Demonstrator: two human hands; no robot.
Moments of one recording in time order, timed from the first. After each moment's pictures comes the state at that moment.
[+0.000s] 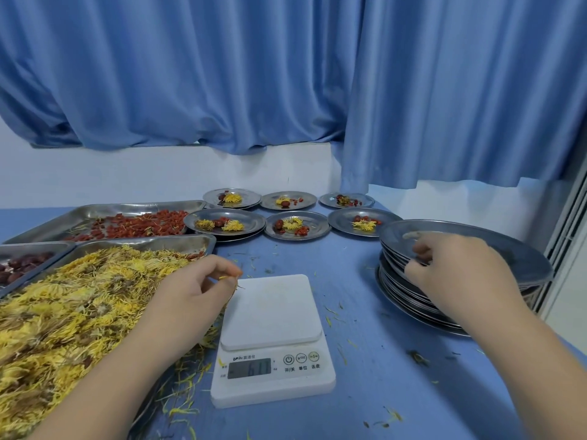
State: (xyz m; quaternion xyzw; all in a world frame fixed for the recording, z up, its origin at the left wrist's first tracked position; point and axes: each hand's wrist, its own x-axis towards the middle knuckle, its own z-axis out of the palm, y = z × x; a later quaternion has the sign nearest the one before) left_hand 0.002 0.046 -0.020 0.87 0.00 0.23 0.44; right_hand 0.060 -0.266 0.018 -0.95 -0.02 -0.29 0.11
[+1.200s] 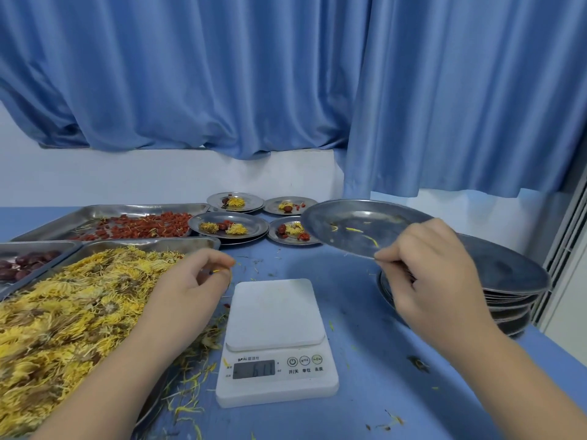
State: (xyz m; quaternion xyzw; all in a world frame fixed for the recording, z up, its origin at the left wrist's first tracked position) left_hand 0.001 0.049 -0.016 0.84 0.05 0.27 0.46; right_hand 0.042 -0.239 0.016 -0.78 -0.33 -0.50 0.19
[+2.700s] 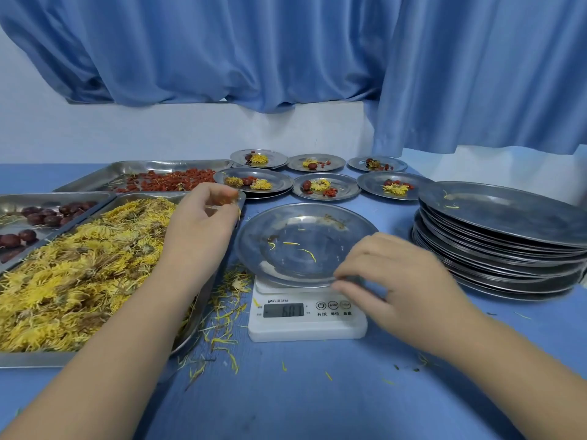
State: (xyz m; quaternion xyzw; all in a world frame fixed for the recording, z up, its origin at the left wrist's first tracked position) left_hand -0.002 0.053 -0.007 0.80 0.10 0.34 0.49; right_hand 0.011 -0.198 -0.023 -0.83 -0.45 -0.26 0.21
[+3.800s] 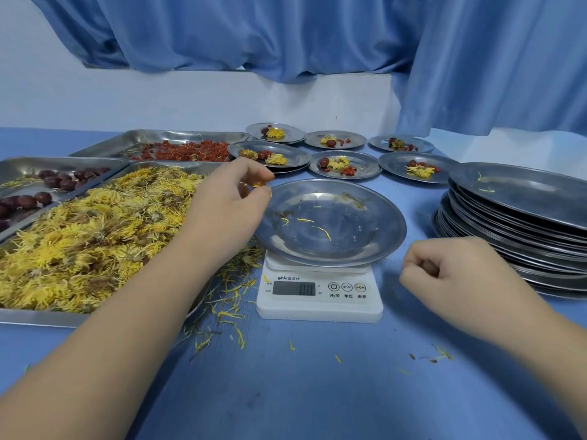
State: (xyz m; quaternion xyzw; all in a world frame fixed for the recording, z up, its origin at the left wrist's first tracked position) left_hand 0.003 0.047 -0.018 0.85 0.04 0.33 0.42; right_hand 0.022 -0.224 -0.028 -0.94 -0.24 -0.11 0.22
